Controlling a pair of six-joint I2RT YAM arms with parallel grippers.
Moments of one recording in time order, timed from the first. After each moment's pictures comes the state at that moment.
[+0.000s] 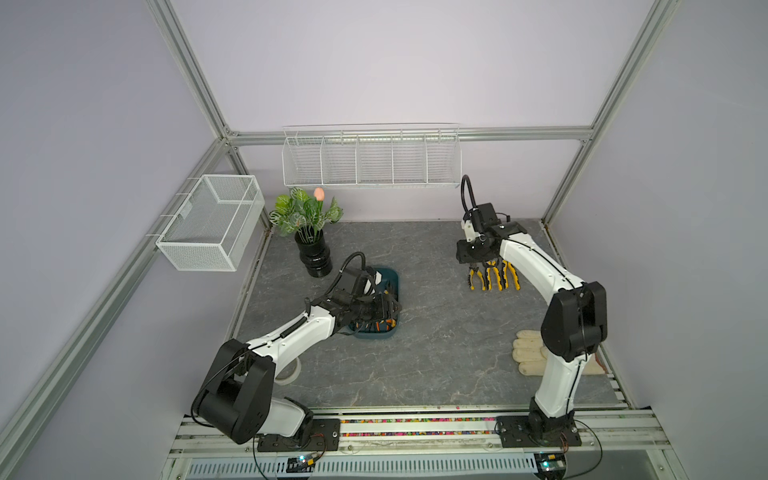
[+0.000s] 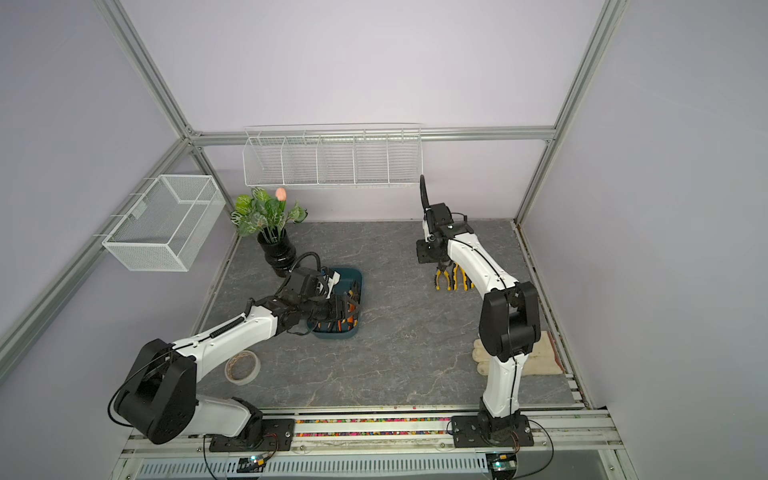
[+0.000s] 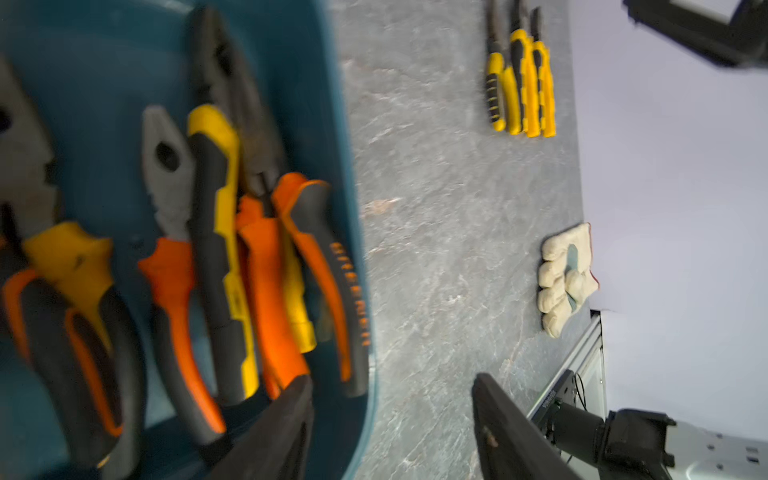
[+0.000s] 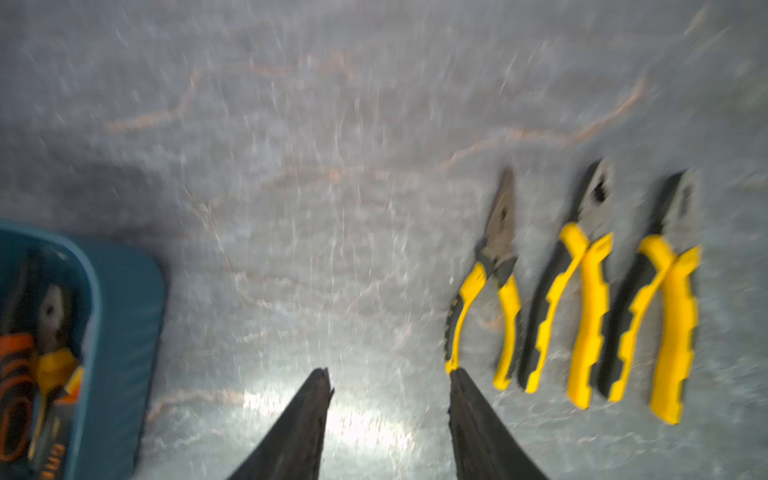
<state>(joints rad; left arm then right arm) -0.54 1.43 0.82 -0.23 0.45 -0.62 0.32 1.92 1.68 -0.83 -0.01 0.18</state>
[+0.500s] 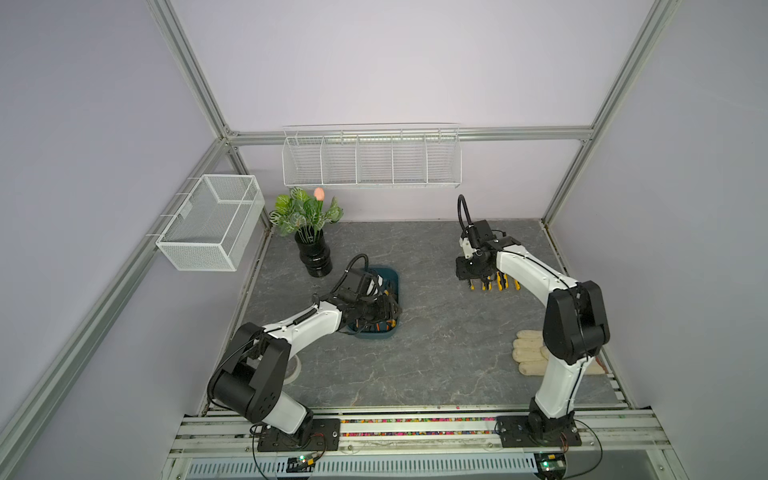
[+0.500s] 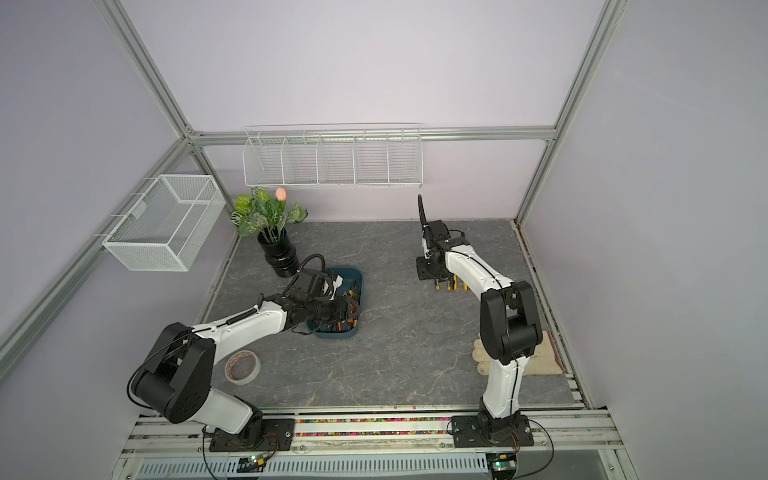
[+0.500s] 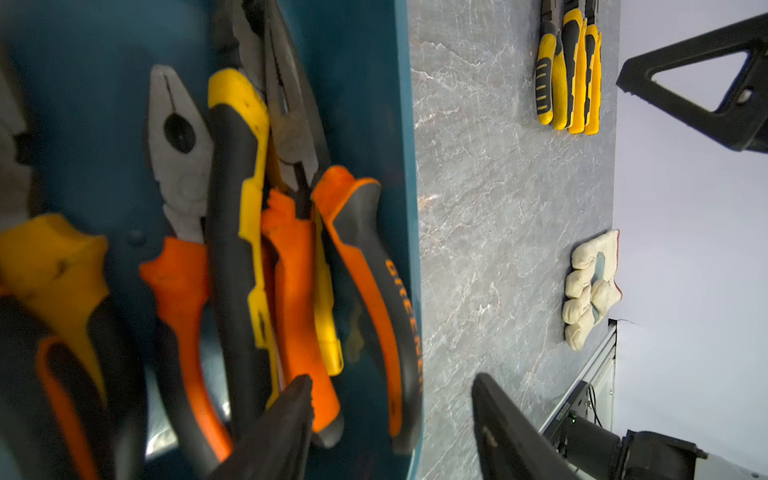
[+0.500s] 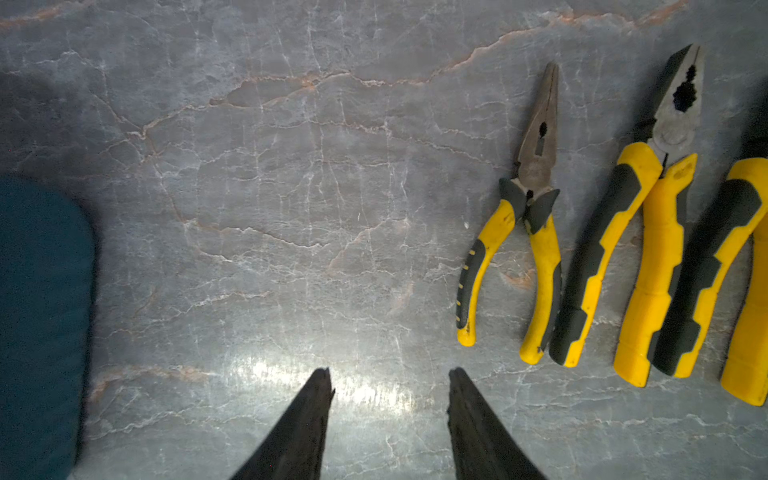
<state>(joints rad) -0.54 1.54 0.85 -0.20 0.45 -0.63 0.33 1.89 1.51 -0.76 -0.02 0.19</state>
